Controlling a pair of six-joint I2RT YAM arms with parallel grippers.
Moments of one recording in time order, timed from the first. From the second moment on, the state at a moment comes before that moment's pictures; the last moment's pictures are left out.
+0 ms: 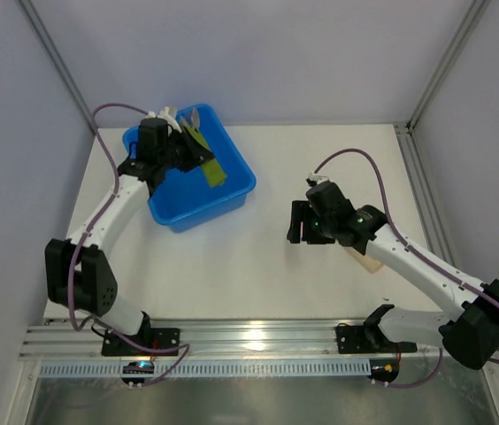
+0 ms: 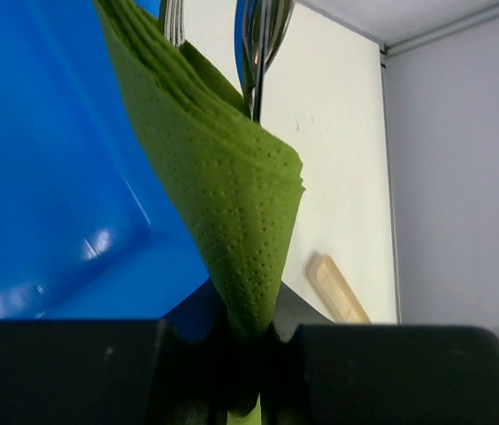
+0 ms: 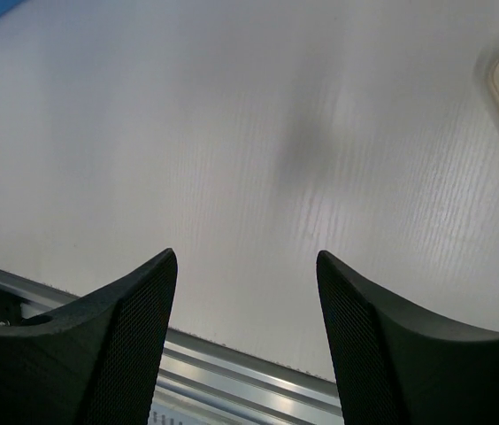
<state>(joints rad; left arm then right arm) -0.27 1.49 1.27 -0.24 0.30 -0.71 0.69 1.17 0.98 -0.69 0.10 0.59</state>
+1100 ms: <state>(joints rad) -0.16 2.37 1.69 0.05 0.53 -0.85 0.41 1.44 1.48 -1.13 -0.12 0.53</state>
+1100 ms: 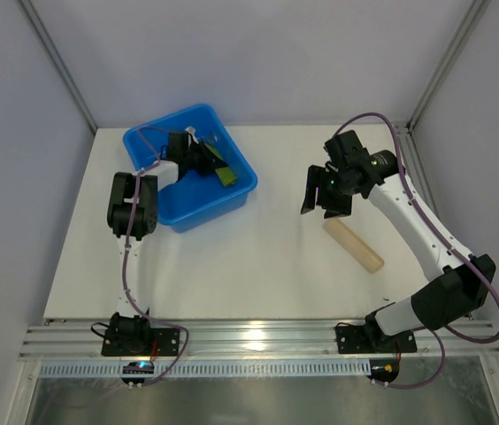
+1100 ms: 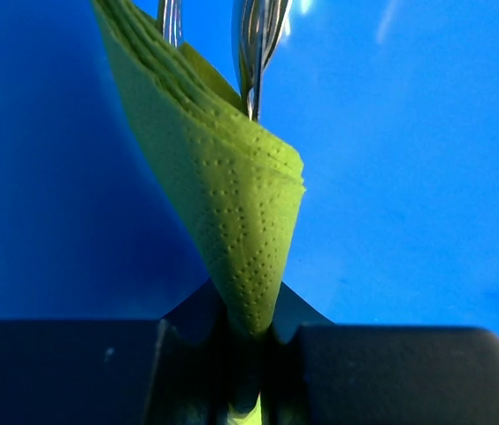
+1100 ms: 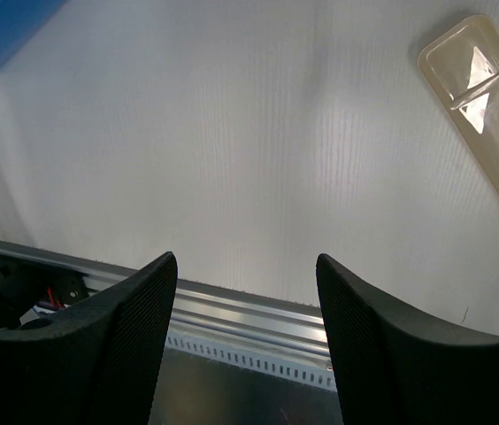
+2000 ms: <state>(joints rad) -0.16 2.39 1.75 -0.10 0.52 -0.76 0.36 1.46 1.48 -1.14 -0.16 0.49</state>
